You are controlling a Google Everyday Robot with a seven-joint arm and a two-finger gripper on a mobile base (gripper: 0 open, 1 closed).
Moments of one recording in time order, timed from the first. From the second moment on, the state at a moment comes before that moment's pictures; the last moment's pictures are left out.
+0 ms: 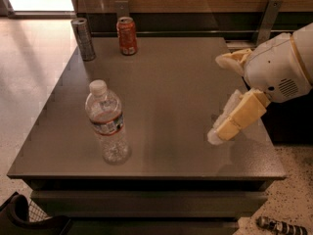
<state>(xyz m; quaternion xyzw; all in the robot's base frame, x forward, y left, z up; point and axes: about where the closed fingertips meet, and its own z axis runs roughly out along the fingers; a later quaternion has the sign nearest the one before) 0.438 -0.111 0.949 -0.58 0.71 0.19 0.34</state>
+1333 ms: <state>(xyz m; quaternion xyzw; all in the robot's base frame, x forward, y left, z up) 0.434 -0.016 0.936 -0.55 0.62 0.32 0.46</state>
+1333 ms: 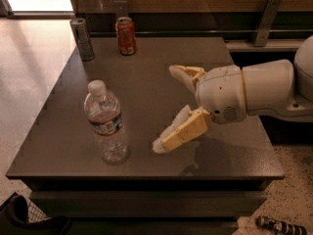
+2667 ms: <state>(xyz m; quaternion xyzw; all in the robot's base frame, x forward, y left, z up) 0.431 0.064 0.919 -0.50 0.50 0.46 0.53</state>
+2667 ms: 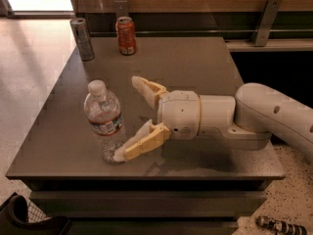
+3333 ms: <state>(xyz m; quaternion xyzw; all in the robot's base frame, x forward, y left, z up) 0.413 0.094 0.914 -0.51 0.50 0.46 0.53</state>
